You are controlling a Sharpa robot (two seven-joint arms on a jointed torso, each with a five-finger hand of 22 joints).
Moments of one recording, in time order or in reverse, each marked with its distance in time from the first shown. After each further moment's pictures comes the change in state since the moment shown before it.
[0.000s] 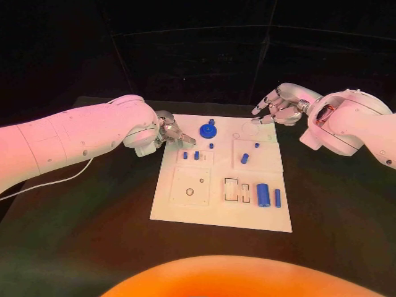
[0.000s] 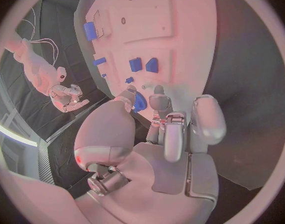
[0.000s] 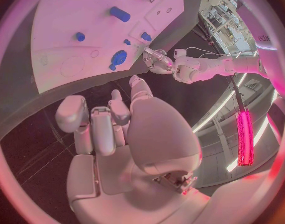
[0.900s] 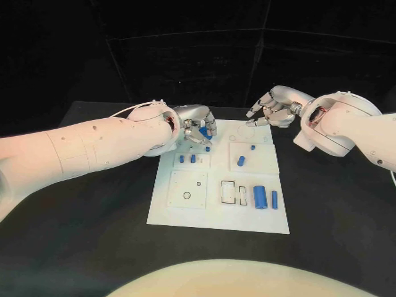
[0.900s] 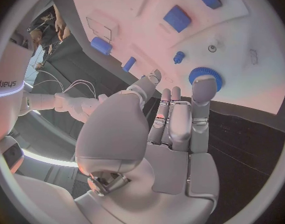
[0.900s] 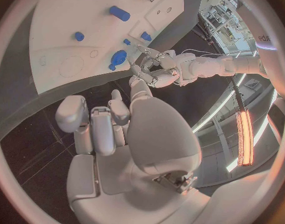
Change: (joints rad) left arm -0.007 0.135 -0.041 -0.078 -0.424 -0.197 0.579; left_hand 0.319 -0.048 0.191 -0.189 0.005 -0.018 0.092 -0.273 -0.282 -0.347 0.110 -0.579 -0.560 -0.017 0.094 -0.249 -0.208 0.076 -0.067 0.088 -0.258 -0.248; right arm 0.000 0.009 0.000 -0.007 0.001 0.000 0.003; right_hand 0.004 0.004 0.000 0.000 0.000 0.000 0.000 0.000 0.000 0.000 0.000 0.000 0.000 0.000 0.000 0.000 0.000 0.000 0.000 0.000 0.000 -0.001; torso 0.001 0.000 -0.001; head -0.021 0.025
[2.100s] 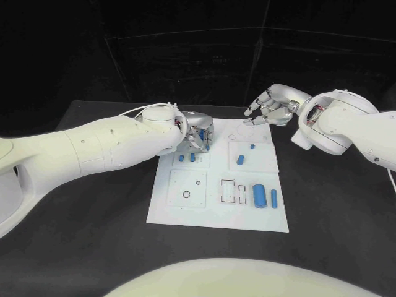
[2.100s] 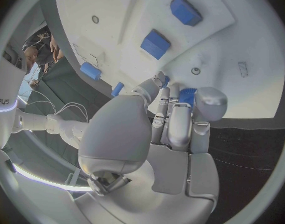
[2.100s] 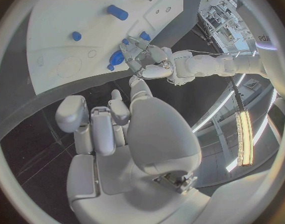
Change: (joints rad) left arm -0.016 0.081 -0.002 -0.089 -0.150 0.145 -0.065; left_hand 0.043 0.044 -0.005 -0.004 0.000 0.101 -0.016 -0.054 -0.070 0.110 -0.014 -0.066 -0.110 0.017 -0.008 0.003 -0.043 -0.030 0.074 -0.019 0.095 0.105; right arm 0.000 0.008 0.000 -0.003 0.000 0.000 0.001; right_hand 0.000 0.000 0.000 0.000 0.004 0.000 0.000 0.000 0.000 0.000 0.000 0.000 0.000 0.000 0.000 0.000 0.000 0.000 0.000 0.000 0.000 0.000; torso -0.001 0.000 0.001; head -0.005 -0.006
